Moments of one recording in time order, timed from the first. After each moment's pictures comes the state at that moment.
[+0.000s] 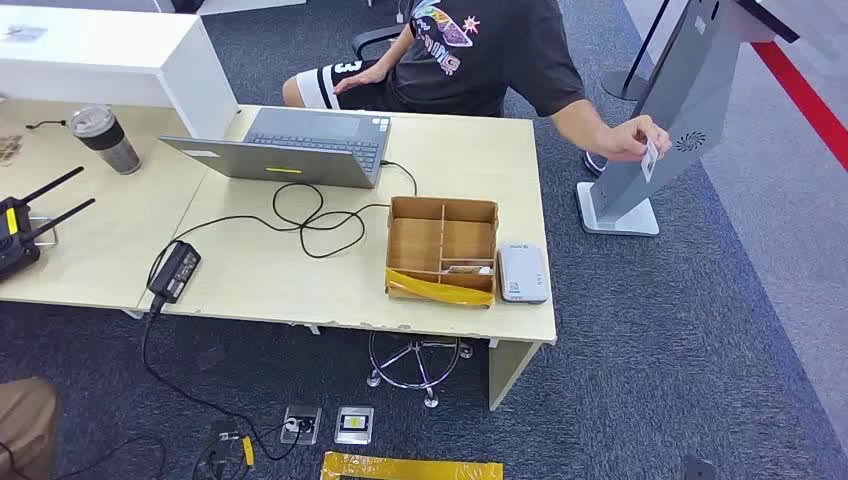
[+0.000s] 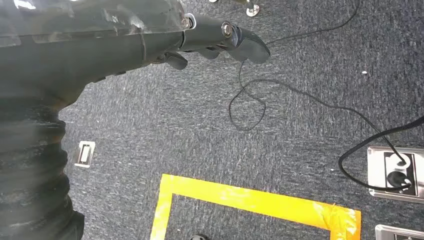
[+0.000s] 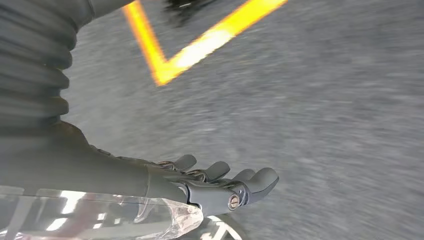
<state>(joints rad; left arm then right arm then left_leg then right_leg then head) -0.16 0.12 -0.50 -0.18 0.39 0.45 0.01 -0.21 -0.18 -0.17 -0.19 0.19 -0.42 -0.09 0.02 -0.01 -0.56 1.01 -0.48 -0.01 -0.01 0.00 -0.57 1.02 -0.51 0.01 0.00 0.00</state>
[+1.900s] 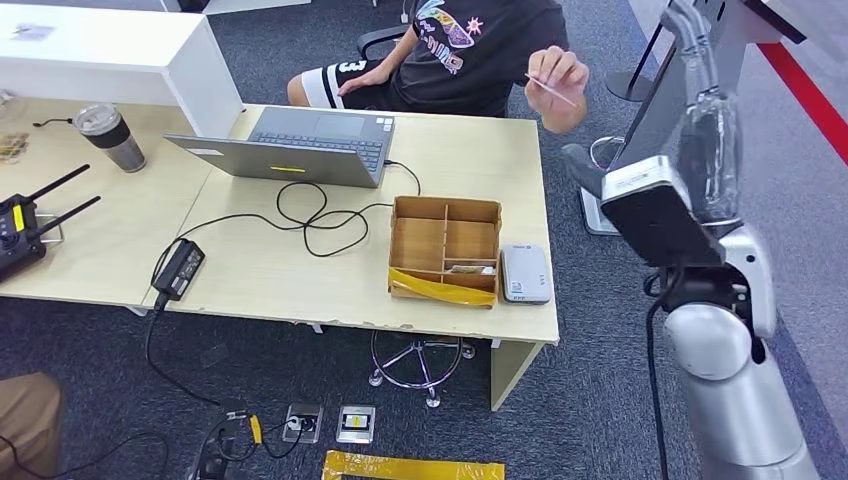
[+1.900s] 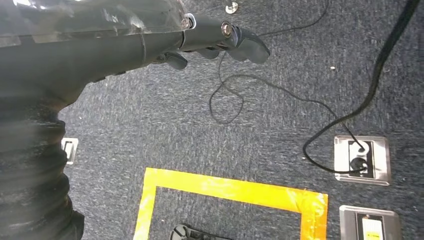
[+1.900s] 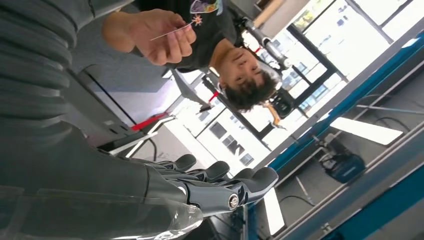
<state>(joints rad) -0.22 0.12 -0.51 -0.18 0.37 0.41 0.02 -0.65 -0.17 0.33 -1.54 0.86 -0.19 -0.19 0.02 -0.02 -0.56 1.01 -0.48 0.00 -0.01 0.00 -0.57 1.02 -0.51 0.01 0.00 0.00</state>
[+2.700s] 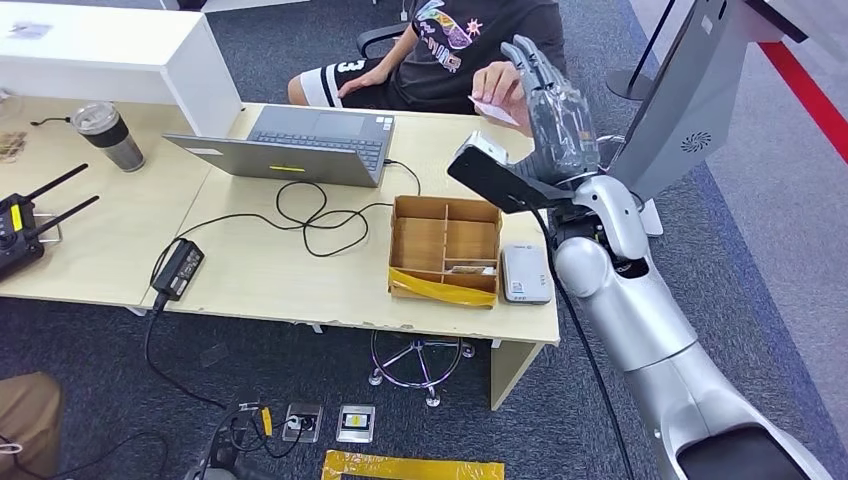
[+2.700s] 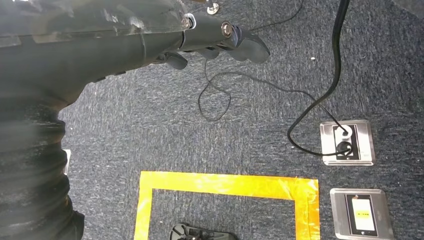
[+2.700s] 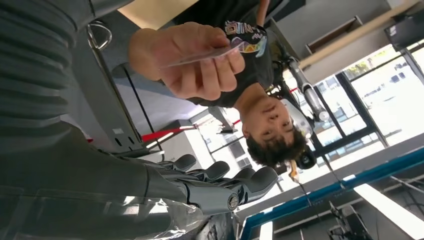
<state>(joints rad) -0.26 0.11 -0.55 -0.18 0.34 0.38 0.03 -0.90 0.02 0.52 -0.89 1.02 -0.26 -0.27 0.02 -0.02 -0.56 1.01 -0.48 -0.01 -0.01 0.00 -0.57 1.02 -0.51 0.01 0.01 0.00</state>
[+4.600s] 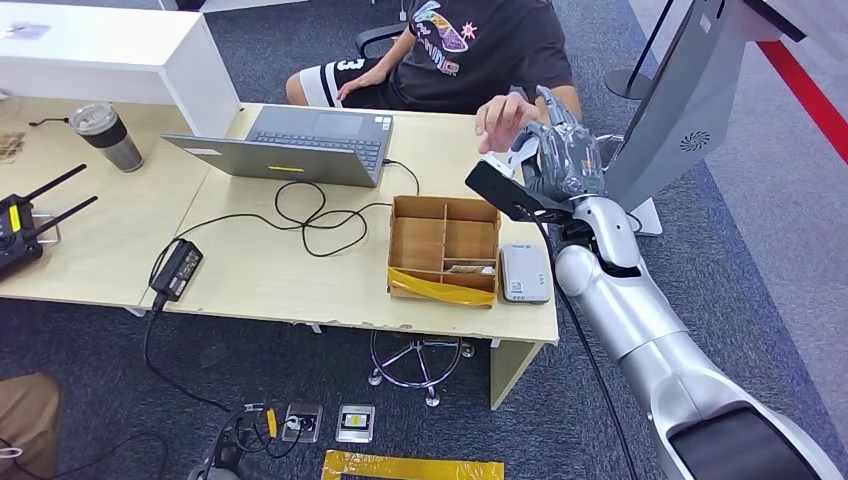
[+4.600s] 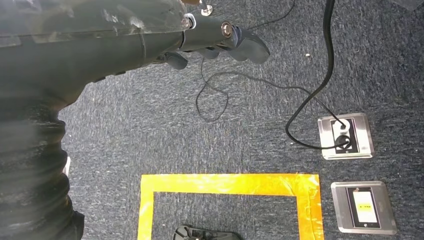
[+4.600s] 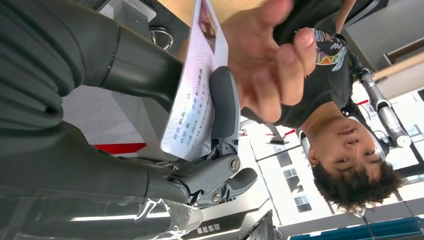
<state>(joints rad) -0.26 0.11 -0.58 -0.18 0.32 0.37 0.04 -0.95 0.03 0.55 -0.54 1.02 -0.40 -0.27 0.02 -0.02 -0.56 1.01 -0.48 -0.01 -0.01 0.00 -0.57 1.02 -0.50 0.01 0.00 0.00</state>
